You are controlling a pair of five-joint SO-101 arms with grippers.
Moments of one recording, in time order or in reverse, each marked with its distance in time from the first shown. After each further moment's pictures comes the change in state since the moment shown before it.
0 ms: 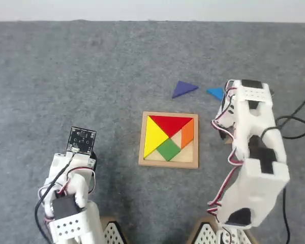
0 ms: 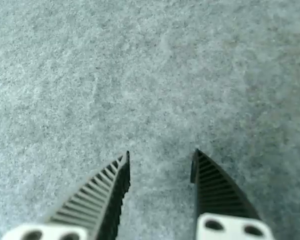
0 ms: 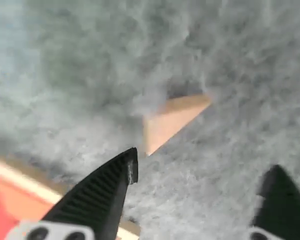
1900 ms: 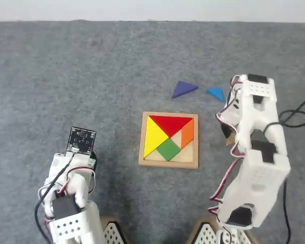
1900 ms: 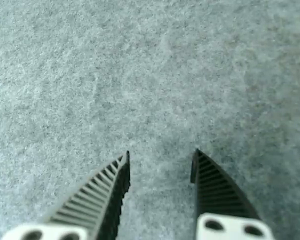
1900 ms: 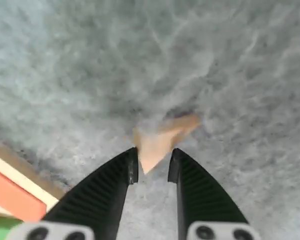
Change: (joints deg) left arm 0.0 0.0 0.0 0.0 0.0; right arm 2.7 2.7 -6.2 1.8 15.7
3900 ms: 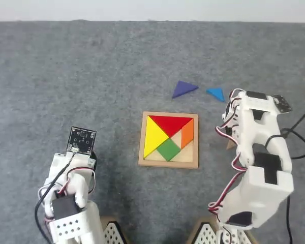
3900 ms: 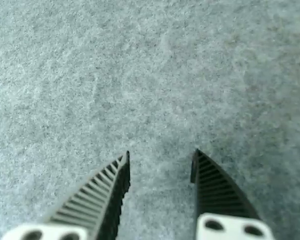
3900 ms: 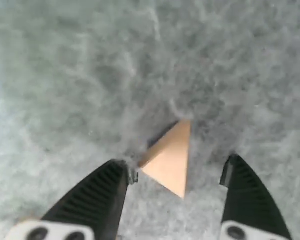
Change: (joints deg) left arm 0.0 0.0 0.0 0.0 0.0; right arm -0.1 -9.1 18.1 -17.8 -35.2
